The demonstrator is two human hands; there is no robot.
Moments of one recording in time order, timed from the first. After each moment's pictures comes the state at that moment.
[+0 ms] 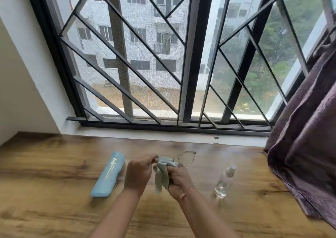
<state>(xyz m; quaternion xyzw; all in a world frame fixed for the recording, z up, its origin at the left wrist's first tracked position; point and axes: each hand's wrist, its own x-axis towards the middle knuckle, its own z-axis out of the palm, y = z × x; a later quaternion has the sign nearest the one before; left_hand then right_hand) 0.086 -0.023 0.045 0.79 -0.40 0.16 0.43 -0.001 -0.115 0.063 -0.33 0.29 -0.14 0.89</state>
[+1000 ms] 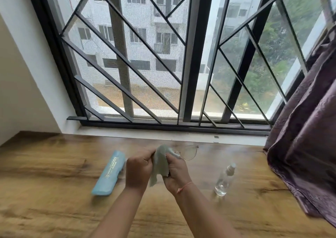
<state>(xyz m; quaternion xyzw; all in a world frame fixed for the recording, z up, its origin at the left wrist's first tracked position) 0.070 -0.021 0.073 0.78 -0.36 0.20 0.48 0.007 -0.101 0.085 -0.33 0.27 -0.22 0.88</state>
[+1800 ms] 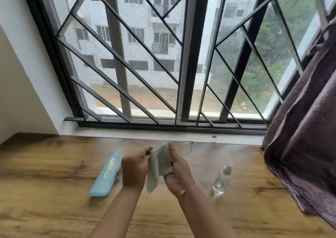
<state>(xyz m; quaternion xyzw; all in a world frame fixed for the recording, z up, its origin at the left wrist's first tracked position) 0.068 -0.021 0.081 0.77 -0.31 0.21 0.51 -0.007 -0.109 0.094 -0.30 0.24 -0.20 0.90</state>
